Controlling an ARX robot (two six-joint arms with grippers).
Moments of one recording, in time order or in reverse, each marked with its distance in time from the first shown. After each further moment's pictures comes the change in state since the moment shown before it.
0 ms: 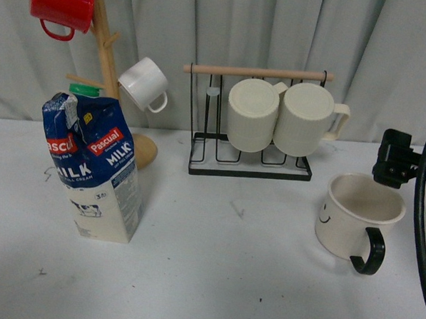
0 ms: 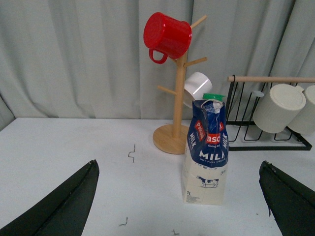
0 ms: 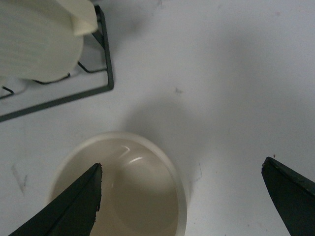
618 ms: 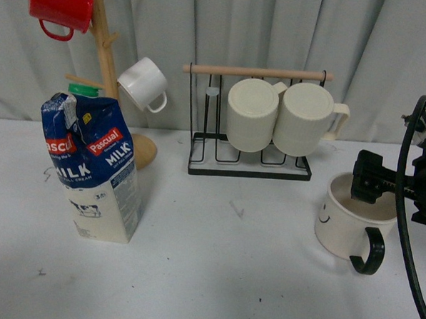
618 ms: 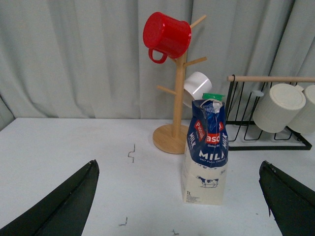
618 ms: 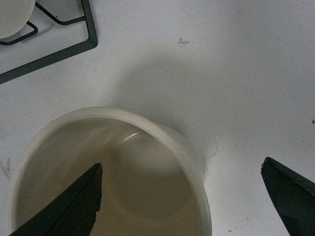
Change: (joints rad) left arm 0.000 0.000 0.000 0.000 0.001 0.000; right arm 0.014 0.124 0.147 -0.216 -0.035 0.067
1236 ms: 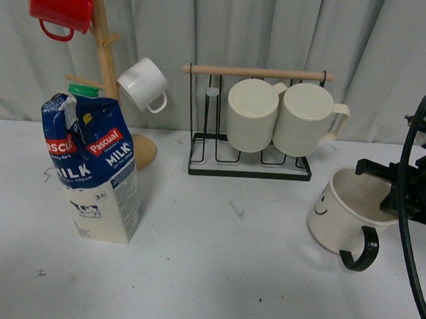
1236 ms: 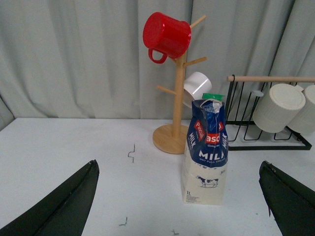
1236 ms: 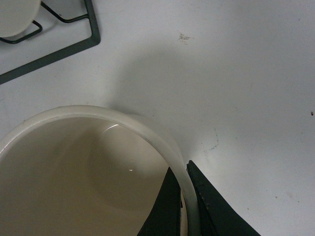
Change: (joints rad) left arm 0.000 0.000 0.000 0.000 0.000 0.000; right arm 0.002 -0.025 -0.008 -0.024 -0.013 0.015
